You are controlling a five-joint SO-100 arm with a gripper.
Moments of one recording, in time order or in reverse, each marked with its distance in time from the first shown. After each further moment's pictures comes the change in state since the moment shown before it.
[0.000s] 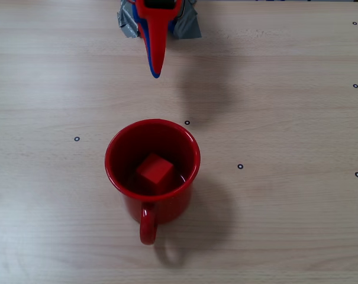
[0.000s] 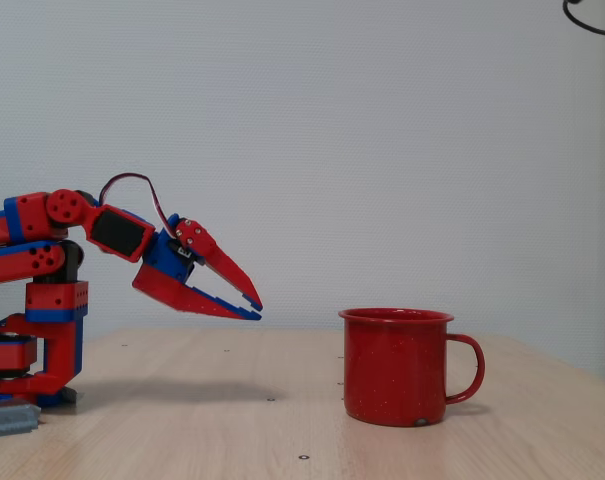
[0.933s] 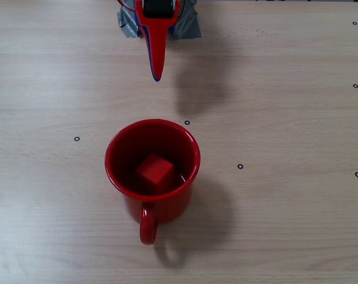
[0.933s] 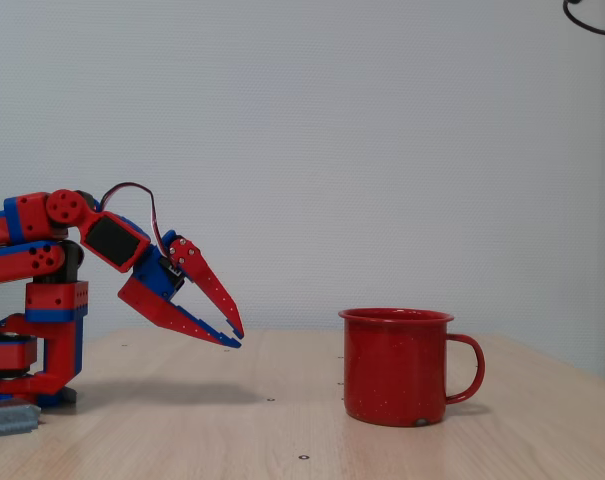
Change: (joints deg) arm 0.2 0.0 0.0 9.1 1.5
